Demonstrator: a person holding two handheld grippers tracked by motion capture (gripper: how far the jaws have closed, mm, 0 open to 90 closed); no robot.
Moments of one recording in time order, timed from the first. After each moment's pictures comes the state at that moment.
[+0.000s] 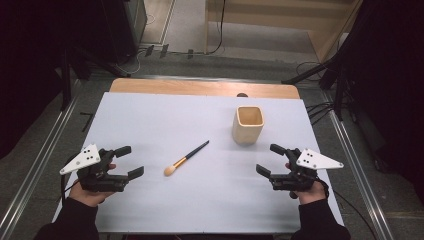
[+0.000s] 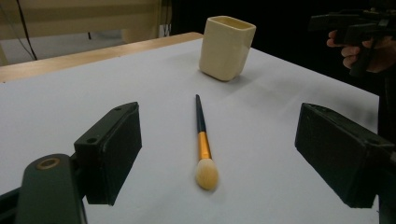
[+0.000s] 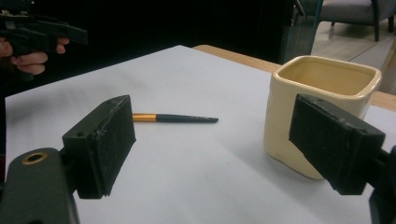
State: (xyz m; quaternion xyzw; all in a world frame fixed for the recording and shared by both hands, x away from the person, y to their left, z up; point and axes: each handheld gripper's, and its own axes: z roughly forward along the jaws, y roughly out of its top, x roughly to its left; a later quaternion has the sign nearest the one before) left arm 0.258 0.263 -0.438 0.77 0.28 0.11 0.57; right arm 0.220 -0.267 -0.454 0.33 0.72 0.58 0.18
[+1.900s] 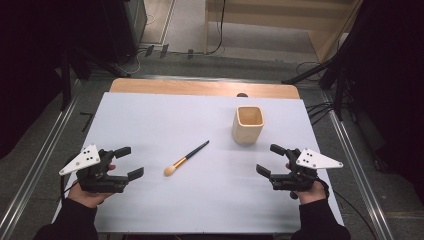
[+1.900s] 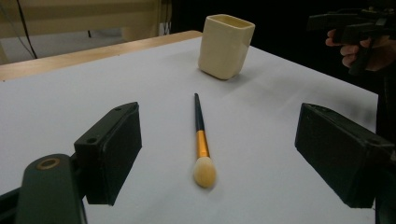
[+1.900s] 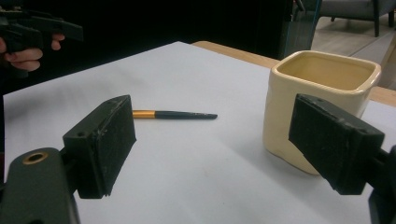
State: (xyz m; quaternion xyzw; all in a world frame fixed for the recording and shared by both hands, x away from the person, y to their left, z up) left arm 0.256 0.263 -0.435 0.77 0.28 0.11 0.57; right arm 0.221 -0.267 -0.455 0.34 0.72 0.58 0.18
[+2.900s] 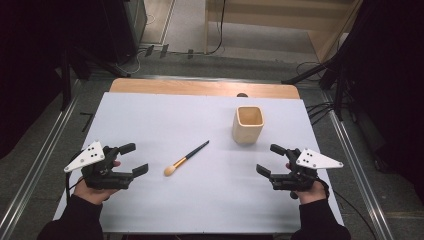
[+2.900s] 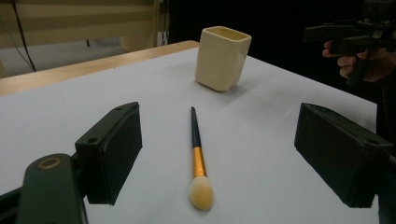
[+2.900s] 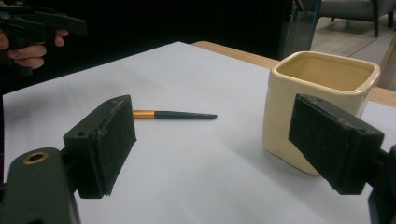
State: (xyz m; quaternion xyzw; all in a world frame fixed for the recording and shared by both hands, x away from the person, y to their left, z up) left arm 0.262 0.248 -0.431 0.76 0.27 0.11 0.58; right arm 0.221 -0.268 -0.454 0.34 0.72 0.58 0.18
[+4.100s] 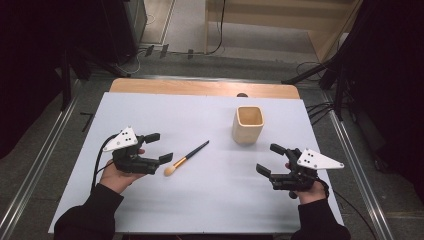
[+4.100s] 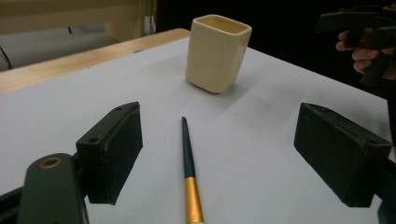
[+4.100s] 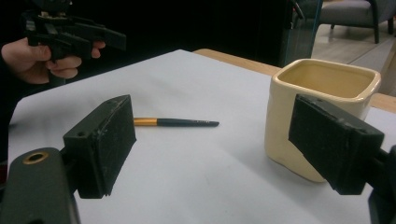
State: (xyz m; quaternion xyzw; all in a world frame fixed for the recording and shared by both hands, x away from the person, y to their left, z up) left arm 0.301 0.190 -0.433 0.79 0.26 0.08 0.55; right arm 0.221 -0.267 -0.454 0.33 0.71 0.59 0.18
